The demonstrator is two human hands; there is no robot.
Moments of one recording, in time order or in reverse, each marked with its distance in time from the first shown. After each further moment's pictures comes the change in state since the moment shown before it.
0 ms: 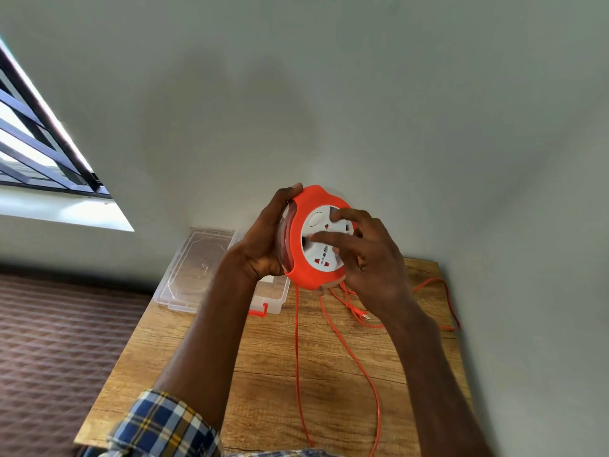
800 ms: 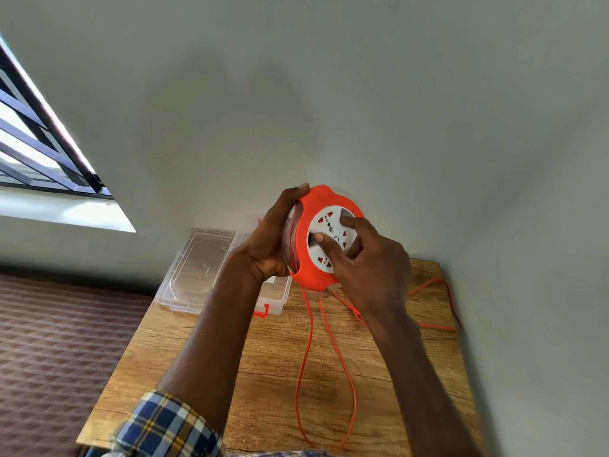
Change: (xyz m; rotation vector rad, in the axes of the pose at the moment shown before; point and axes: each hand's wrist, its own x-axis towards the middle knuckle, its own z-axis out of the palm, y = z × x) left_hand 0.005 -0.001 0.005 0.048 0.042 -0.004; right_hand 0.002 -0.024 0.013 -0.131 0.231 0.323
